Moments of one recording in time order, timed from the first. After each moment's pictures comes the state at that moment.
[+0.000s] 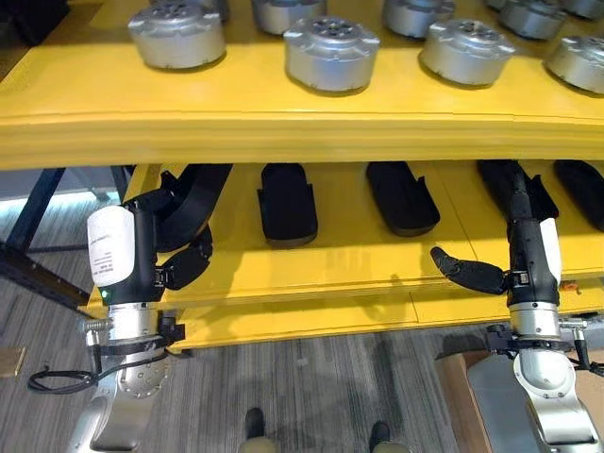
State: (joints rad) left arm 0.15 0.58 0.12 -0.28 0.48 -0.13 0.50; right arm 0.11 -0.48 -0.09 -0.23 -0.04 -0.23 -0.25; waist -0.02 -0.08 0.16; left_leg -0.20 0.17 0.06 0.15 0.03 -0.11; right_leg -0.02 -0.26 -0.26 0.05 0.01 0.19
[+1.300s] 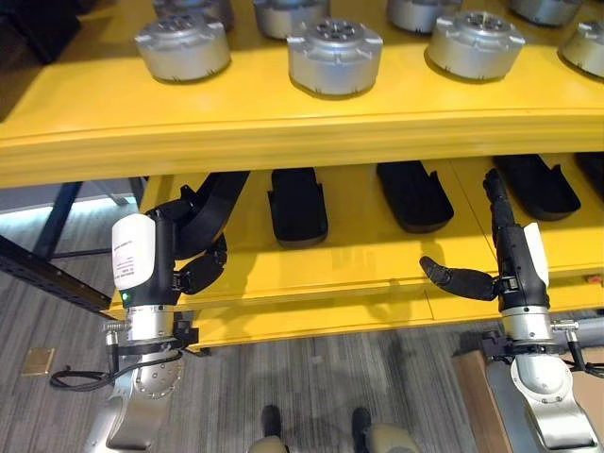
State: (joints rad) left arm 0.14 0.54 0.07 -0.26 0.48 -0.13 0.47; right arm 0.15 -0.50 -0.06 -0.24 -0.02 -0.25 -0.23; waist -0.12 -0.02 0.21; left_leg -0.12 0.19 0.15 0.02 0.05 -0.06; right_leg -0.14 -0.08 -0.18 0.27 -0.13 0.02
